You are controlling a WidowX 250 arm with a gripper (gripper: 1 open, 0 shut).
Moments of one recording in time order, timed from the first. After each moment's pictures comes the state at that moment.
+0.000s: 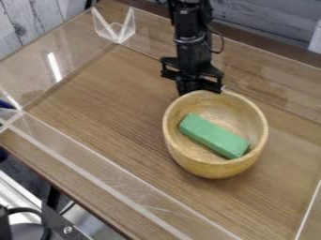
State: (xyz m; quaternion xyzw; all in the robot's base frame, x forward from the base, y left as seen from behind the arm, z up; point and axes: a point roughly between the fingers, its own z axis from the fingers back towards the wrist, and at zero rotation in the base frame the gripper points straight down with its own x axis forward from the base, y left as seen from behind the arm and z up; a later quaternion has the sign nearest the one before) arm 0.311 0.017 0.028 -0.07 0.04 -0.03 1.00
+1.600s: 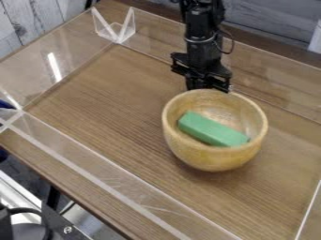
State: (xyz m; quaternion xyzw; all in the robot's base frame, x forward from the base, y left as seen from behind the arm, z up) arm 0.342 0.007 0.021 -0.03 -0.02 -0.07 1.00
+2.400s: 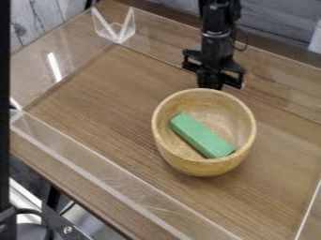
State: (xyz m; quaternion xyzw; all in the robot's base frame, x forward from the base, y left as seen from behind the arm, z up) arm 0.353 0.000 0.028 -0.04 0.03 -0.05 1.00
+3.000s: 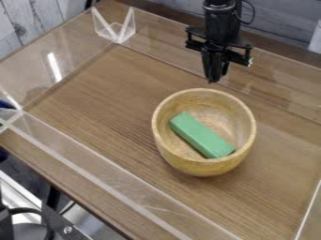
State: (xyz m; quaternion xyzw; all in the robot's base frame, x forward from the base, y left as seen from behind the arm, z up) arm 0.356 0.000 0.062 -0.05 0.01 -0.05 1.00
